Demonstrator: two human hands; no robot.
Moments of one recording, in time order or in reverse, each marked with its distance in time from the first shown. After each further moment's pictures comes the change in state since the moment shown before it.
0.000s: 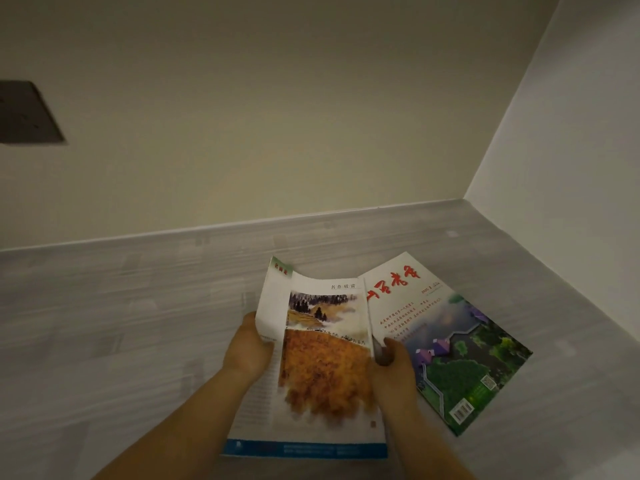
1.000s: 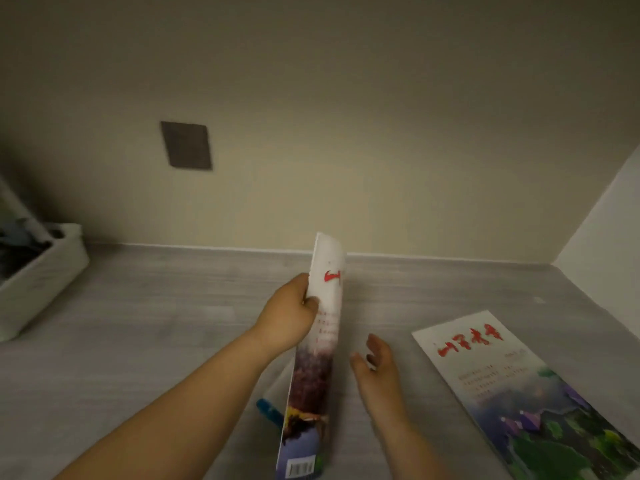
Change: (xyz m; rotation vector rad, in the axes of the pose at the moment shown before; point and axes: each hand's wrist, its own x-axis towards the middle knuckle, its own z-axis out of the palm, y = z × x) left_hand -0.044 0.053 -0.132 -0.026 0.146 0.327; right_hand -0.054 -0.072 0.093 0.137 -0.316 -0.252
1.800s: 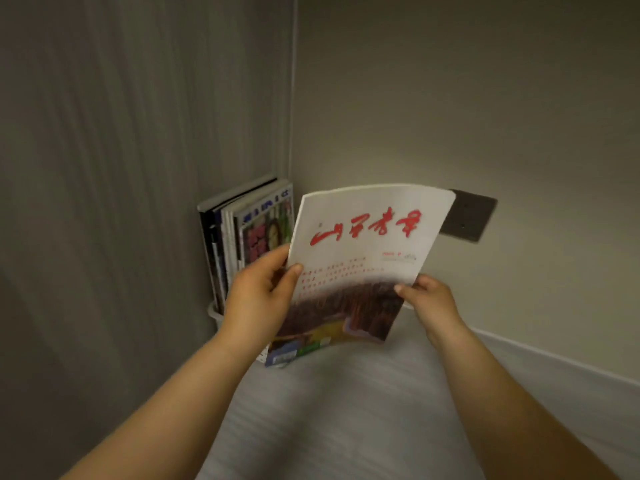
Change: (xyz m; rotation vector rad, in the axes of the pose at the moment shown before) left_hand -0.076 -0.181 -0.379 -0.057 0.765 0.163; right_hand 0.013 -0.188 0.379 -0.040 -0.357 -0.305
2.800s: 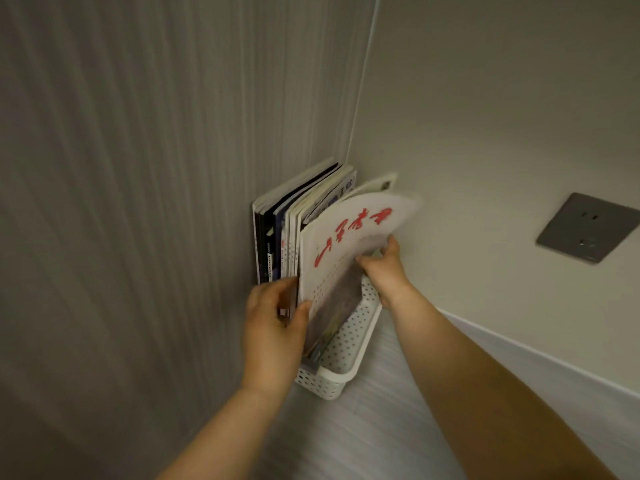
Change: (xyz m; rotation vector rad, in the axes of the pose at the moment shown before) left_hand 0.024 -0.120 -0.023 0.133 0.280 -0.305; right_hand 0.094 0.006 0.188 0.084 -0.214 0.124
